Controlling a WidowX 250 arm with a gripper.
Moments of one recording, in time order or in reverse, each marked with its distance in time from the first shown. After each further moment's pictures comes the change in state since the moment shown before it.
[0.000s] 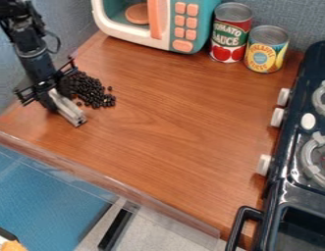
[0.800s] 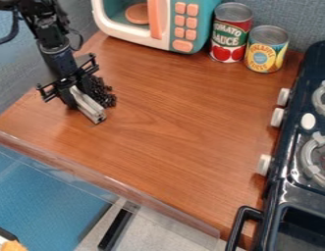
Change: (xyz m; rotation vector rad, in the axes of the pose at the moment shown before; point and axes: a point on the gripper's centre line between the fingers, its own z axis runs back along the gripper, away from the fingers) arm -0.016 -0.028 -0.003 -0.012 0.009 -0.036
